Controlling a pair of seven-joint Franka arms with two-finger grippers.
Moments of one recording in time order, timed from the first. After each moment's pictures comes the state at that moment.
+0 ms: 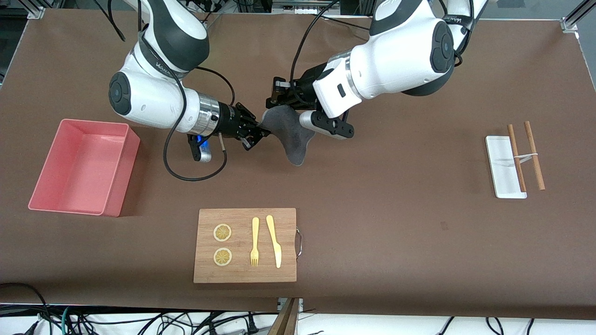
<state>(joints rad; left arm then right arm) -0.37 0.43 -0.30 -1.26 -0.72 2.02 -0.49 0.08 0.35 0.48 -1.62 0.53 2.05 1.45</state>
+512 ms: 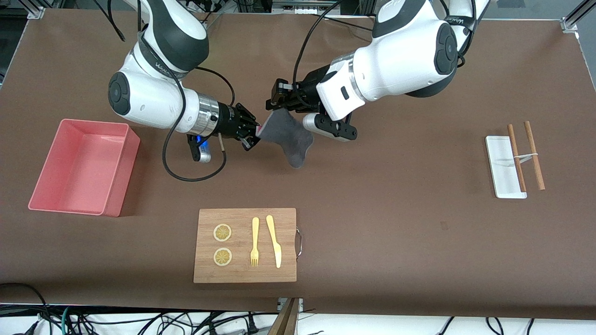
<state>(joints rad) -0.37 0.43 -0.29 -1.26 -0.72 2.01 -0.49 0.08 0.35 0.48 -1.62 0.53 2.05 1.45</state>
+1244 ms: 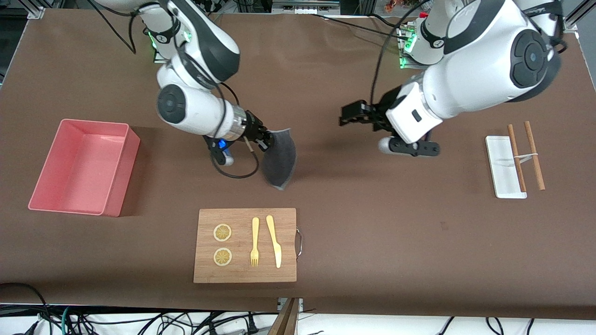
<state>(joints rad) -0.16 0.37 -0.28 -1.25 -0.33 1.59 -0.48 0.18 0.47 0.48 -1.63 0.27 2.07 1.44</state>
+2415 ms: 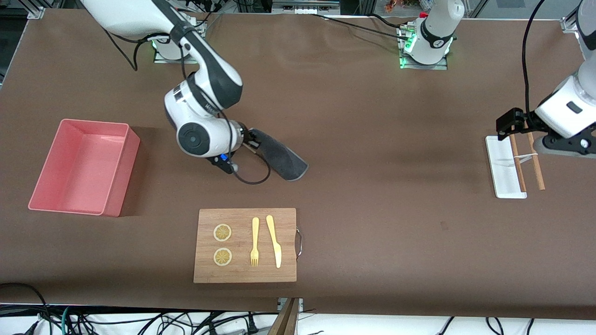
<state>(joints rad) -0.01 0.12 -0.08 -1.47 0.11 1.57 0.07 0.17 0.55 0.38 -1.63 0.16 1.80 1.05</state>
